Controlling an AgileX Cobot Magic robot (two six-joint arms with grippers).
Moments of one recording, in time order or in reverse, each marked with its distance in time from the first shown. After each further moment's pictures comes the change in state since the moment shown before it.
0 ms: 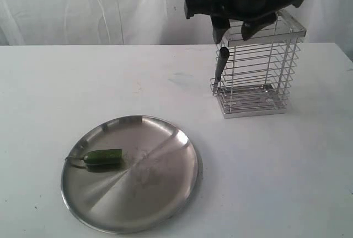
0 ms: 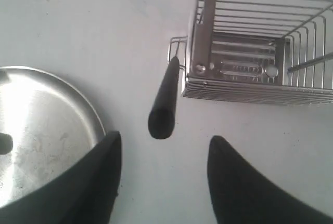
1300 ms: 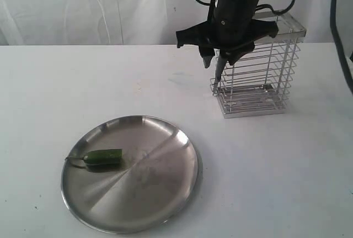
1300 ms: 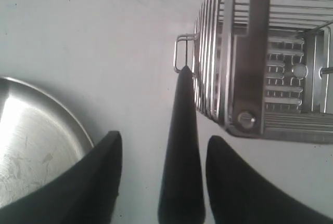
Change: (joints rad) left arm 0.000 0.000 0.000 0.000 0.000 0.000; right arm -0.006 0.145 0.015 -0.002 -0.095 0.039
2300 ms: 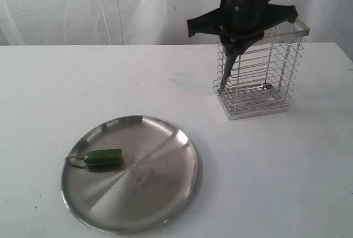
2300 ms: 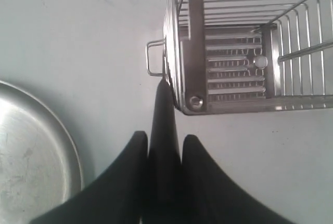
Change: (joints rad) left arm 0.000 0.000 0.000 0.000 0.000 0.000; right arm 0.000 -0.074 0.000 -0.074 0.067 0.028
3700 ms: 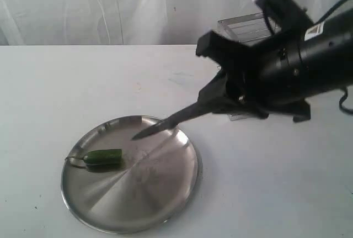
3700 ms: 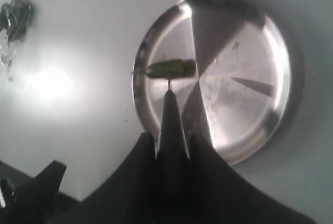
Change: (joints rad) left arm 0.000 0.000 0.000 0.000 0.000 0.000; right arm 0.000 -0.630 0.825 0.823 -0.471 -0.189
